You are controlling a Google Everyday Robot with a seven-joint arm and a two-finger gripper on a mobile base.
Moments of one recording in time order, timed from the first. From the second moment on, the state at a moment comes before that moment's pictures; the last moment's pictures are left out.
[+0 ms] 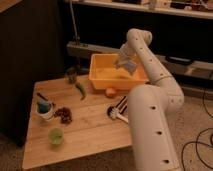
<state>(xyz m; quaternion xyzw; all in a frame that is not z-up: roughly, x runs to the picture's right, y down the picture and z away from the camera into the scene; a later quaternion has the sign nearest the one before) 0.073 -0.188 0.945 -0.14 -0.18 -0.02 0.97</state>
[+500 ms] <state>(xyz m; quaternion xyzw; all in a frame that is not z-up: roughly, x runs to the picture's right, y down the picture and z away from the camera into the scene) 0.041 -0.177 0.946 -0.15 -0.21 -0.05 0.97</state>
